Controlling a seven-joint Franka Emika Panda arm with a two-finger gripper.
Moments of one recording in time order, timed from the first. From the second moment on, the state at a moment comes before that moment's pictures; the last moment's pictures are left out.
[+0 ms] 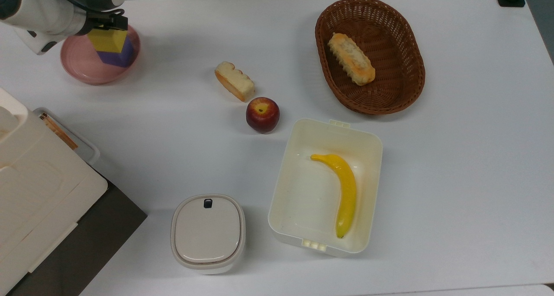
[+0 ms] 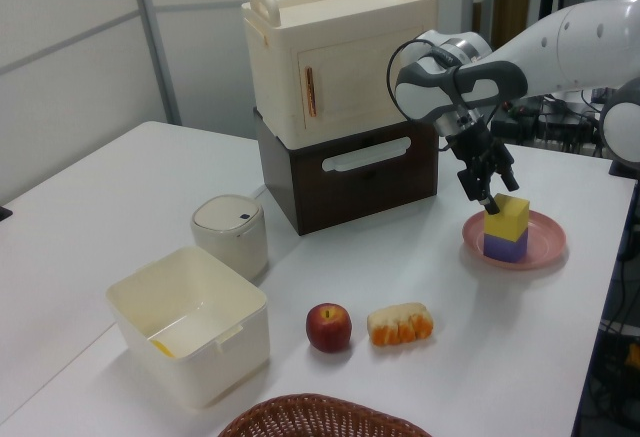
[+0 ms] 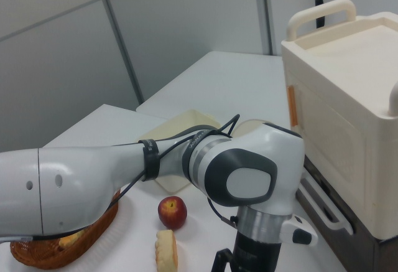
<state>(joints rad) -0.33 0.43 -0.15 -1.51 -0.21 1.41 -0.40</state>
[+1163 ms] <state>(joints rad) -0.25 0.42 -0.15 -1.45 -0.24 1.42 -0.40</state>
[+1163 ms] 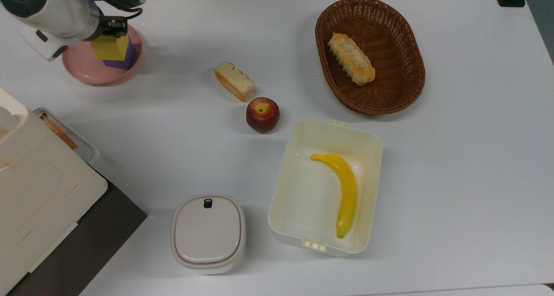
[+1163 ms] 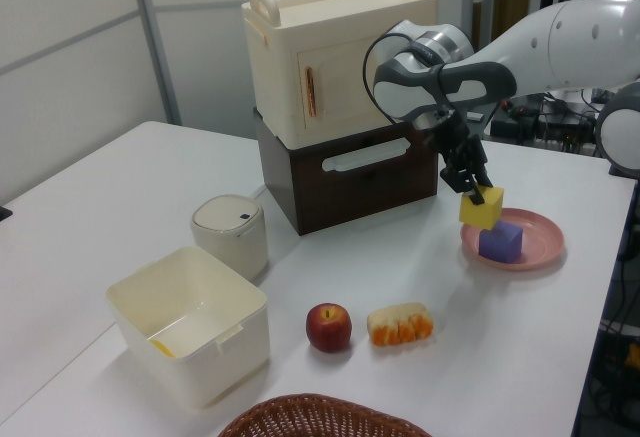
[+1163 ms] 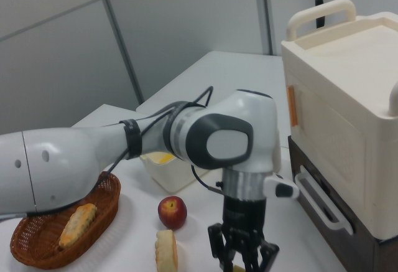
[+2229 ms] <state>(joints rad) -0.08 0.47 -0.12 -1.46 -0.01 1.70 -0.17</state>
